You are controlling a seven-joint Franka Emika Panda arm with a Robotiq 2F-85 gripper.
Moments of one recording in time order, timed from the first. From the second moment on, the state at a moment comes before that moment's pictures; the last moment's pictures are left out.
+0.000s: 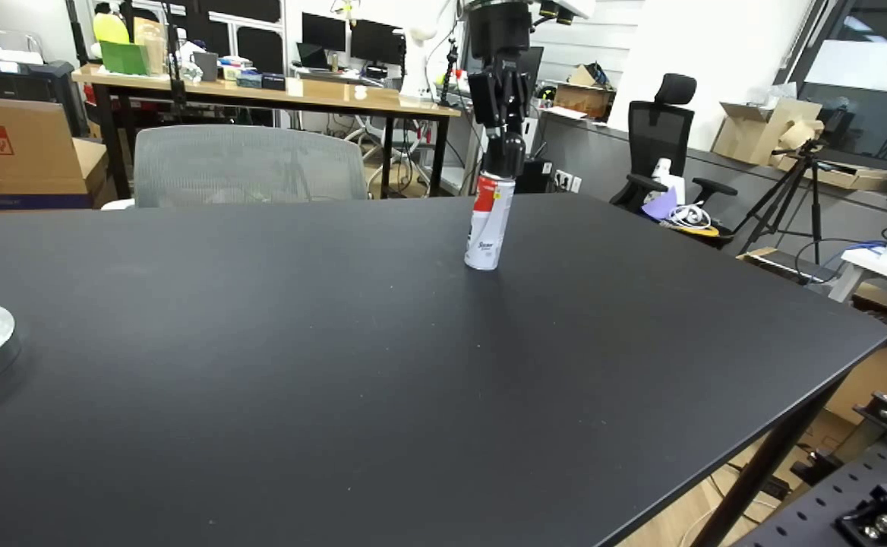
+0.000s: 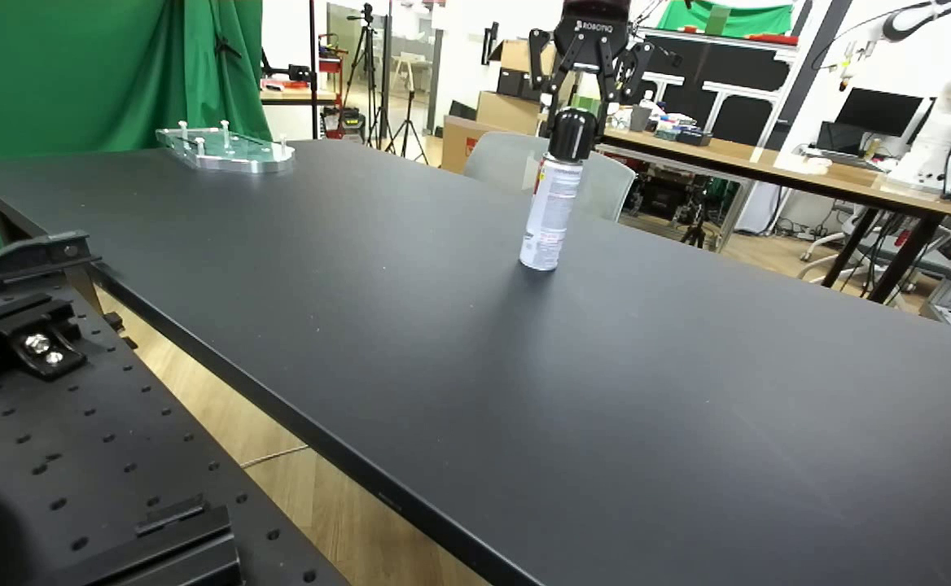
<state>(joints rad) -0.03 0.44 0.03 -1.76 -0.20 1.99 -0.47</state>
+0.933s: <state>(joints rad) -0.02 0.43 0.04 -1.76 -0.20 1.99 -0.48</state>
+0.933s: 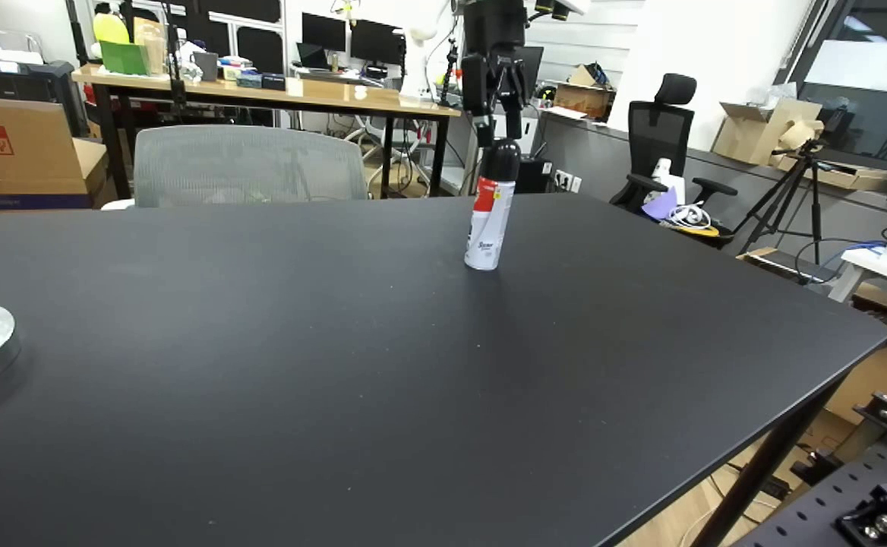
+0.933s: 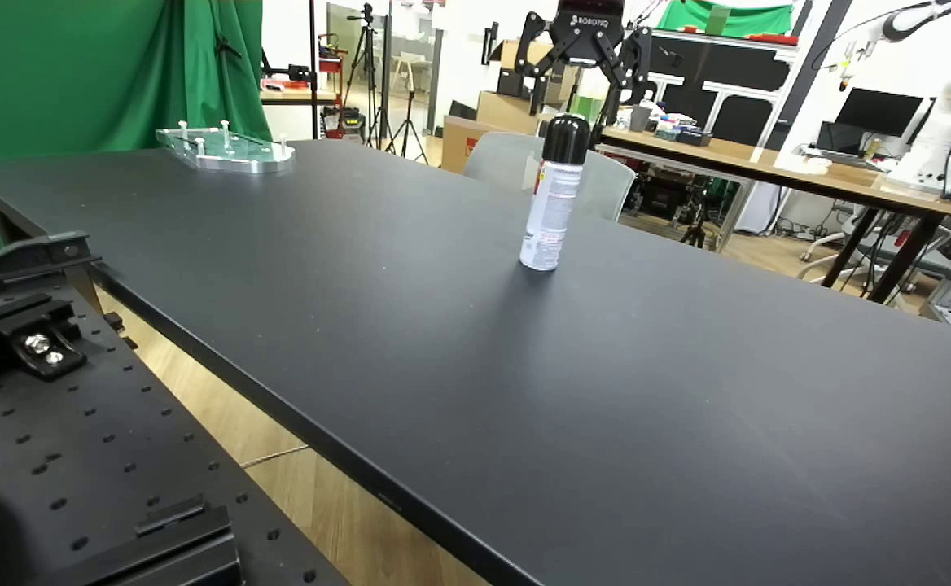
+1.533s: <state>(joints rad) -0.02 0.36 0.04 -1.79 -0.18 1.94 -0.49</state>
